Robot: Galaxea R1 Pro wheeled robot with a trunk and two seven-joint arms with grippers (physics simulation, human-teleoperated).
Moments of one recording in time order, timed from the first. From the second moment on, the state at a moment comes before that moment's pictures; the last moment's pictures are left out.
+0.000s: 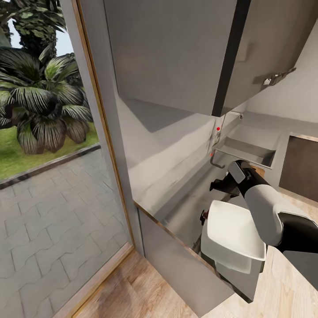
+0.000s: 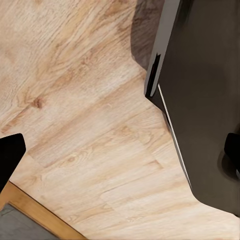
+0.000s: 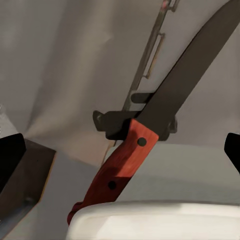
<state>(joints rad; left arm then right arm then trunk) -0.06 0.10 0.86 -0.02 -0.67 -0.02 0.04 -1.31 -0.09 -0.19 -0.36 -0.33 1.02 -0.38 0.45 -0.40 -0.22</state>
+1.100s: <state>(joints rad) -0.06 0.10 0.86 -0.03 -0.67 -0.02 0.04 -1.31 -0.09 -0.19 -0.36 -0.33 1.02 -0.38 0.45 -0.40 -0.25</state>
